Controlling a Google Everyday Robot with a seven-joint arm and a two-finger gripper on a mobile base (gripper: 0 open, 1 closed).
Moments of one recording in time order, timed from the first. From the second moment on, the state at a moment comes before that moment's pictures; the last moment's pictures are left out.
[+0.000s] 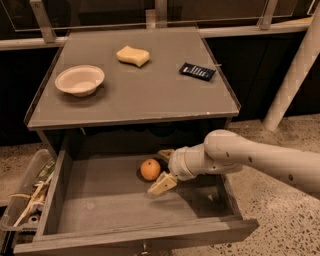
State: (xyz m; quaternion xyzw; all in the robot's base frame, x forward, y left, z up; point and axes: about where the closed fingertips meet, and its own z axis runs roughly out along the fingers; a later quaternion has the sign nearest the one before) arm 0.537 -0.009 0.612 -0.56 0.72 0.23 0.34
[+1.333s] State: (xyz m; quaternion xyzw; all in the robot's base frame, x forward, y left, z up) arm 0.536 -0.009 0.612 -0.57 0.72 0.23 0.34
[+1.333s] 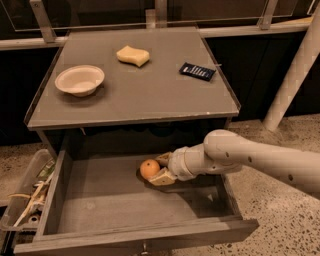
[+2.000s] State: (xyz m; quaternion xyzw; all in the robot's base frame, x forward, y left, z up) arm 0.495 -0.037 0.658 -0.58 0.70 0.20 0.35
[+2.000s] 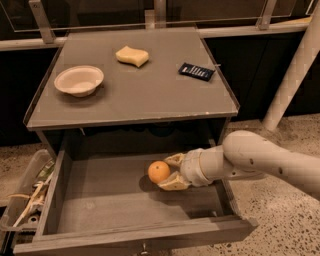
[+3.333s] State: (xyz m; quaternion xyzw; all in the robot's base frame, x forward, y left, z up) arm 0.505 -0.042 0.894 -0.67 0.61 0.13 0.40
